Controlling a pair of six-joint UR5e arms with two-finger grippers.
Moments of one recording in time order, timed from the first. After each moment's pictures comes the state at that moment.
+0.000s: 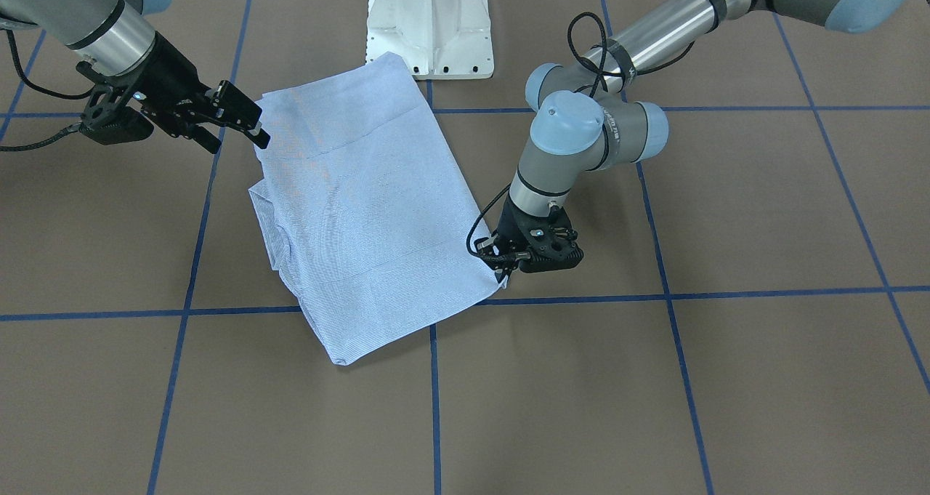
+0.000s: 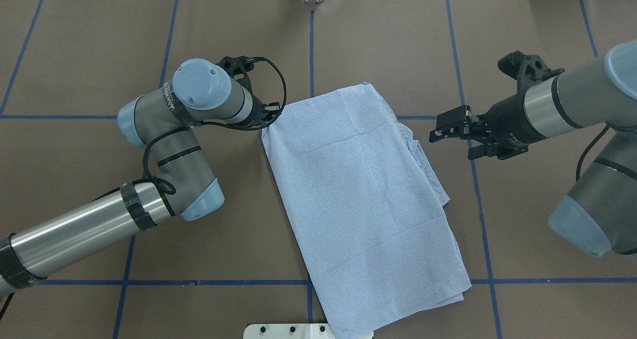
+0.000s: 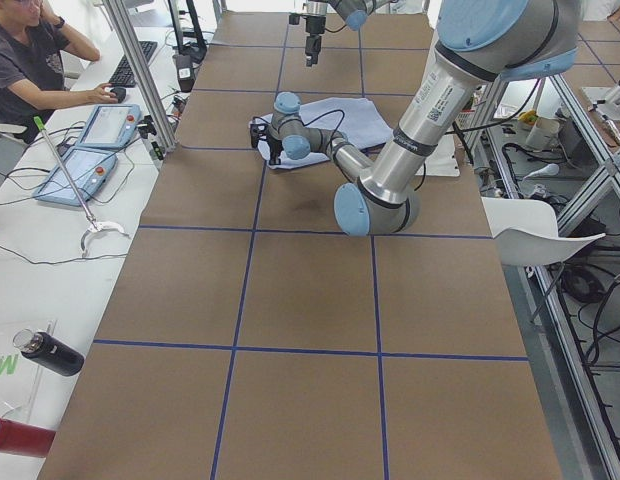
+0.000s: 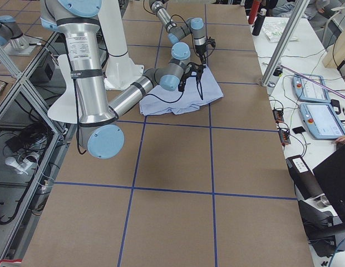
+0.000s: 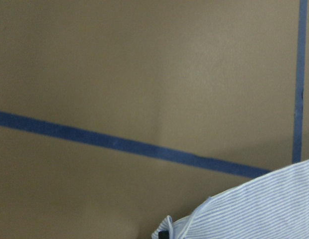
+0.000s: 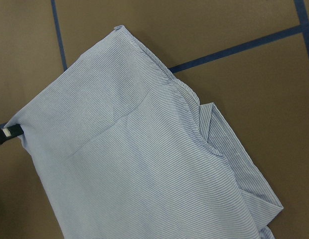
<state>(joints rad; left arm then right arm) -0.64 -2.31 -1.32 -2.11 -1.78 -1.39 0.82 -1.40 2.04 -1.14 2.21 1.42</state>
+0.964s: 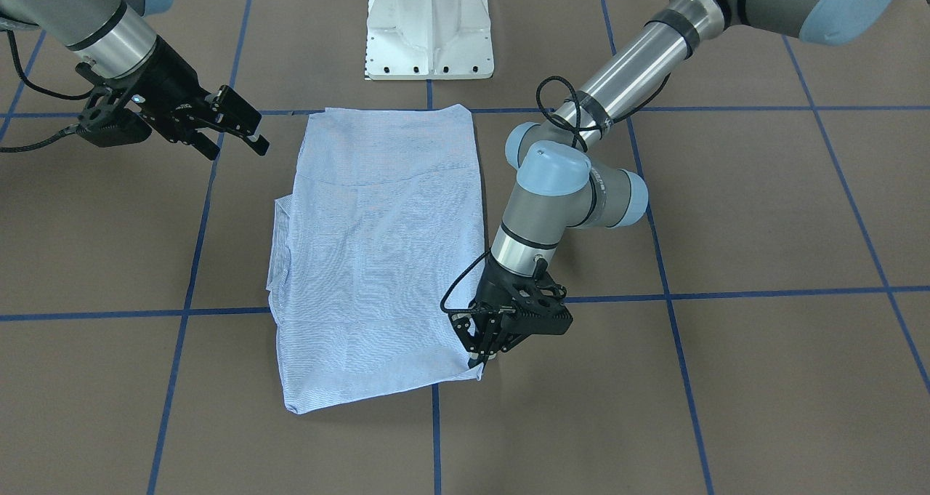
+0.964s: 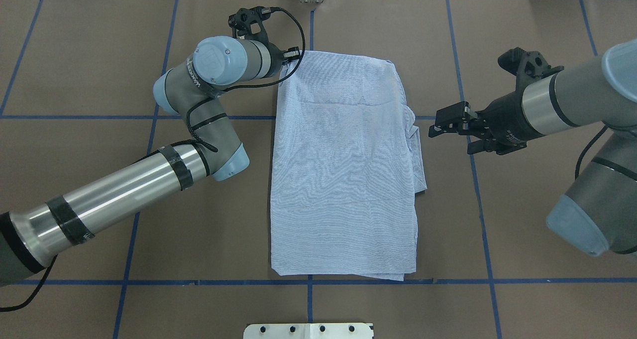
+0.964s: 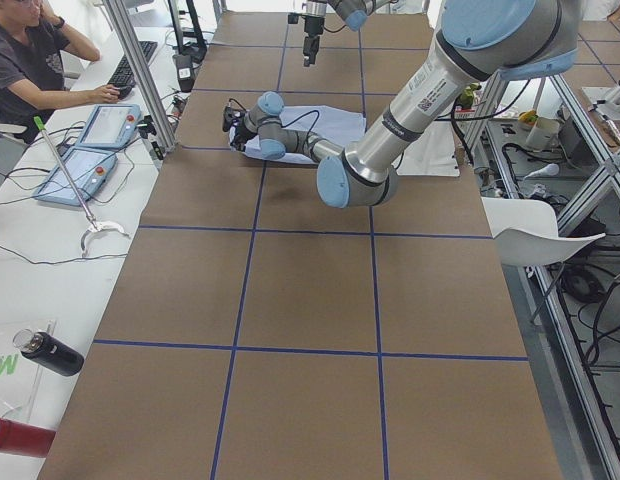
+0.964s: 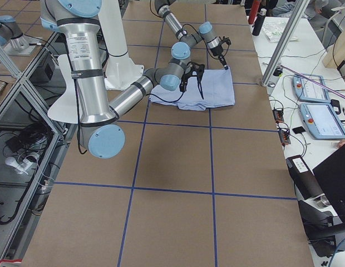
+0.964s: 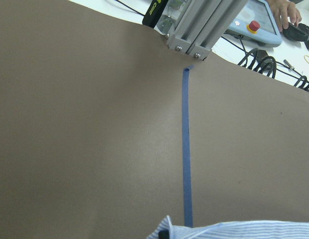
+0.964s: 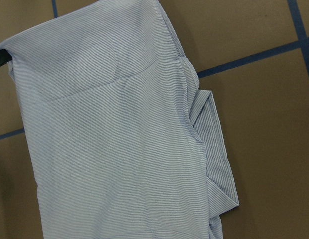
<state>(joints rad) -0.69 -2.49 -0.96 -2.52 -1.57 -1.33 0.81 -1.39 2.03 -1.14 2.17 1.42</state>
